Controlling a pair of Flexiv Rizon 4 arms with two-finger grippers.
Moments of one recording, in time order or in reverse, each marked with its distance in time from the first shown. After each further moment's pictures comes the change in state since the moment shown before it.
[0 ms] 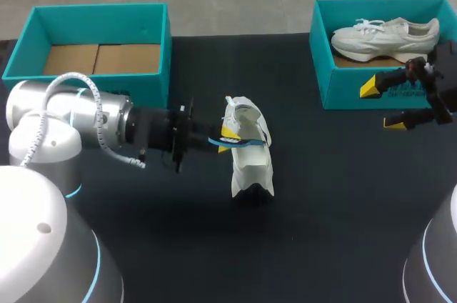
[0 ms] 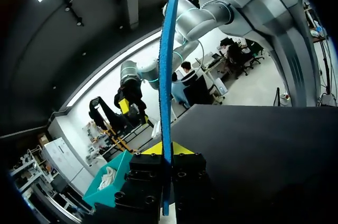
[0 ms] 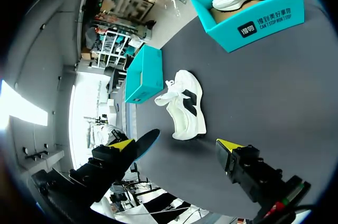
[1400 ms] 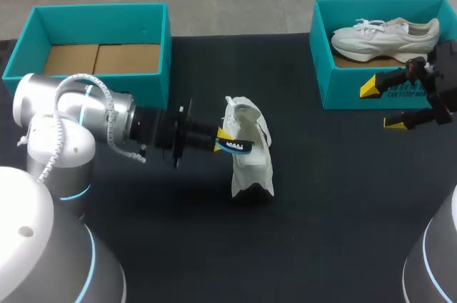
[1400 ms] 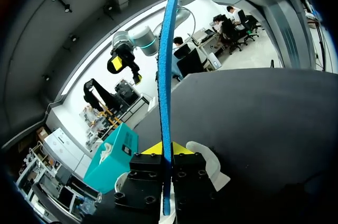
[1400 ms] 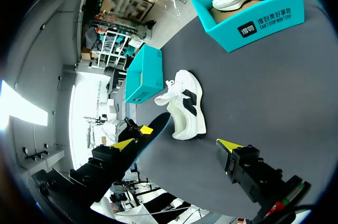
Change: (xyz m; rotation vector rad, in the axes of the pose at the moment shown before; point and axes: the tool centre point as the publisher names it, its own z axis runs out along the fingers) left arm -0.005 0.090 -0.017 -0.190 0.038 0.065; right arm 0.000 0.000 -0.001 0.001 -0.001 0.000
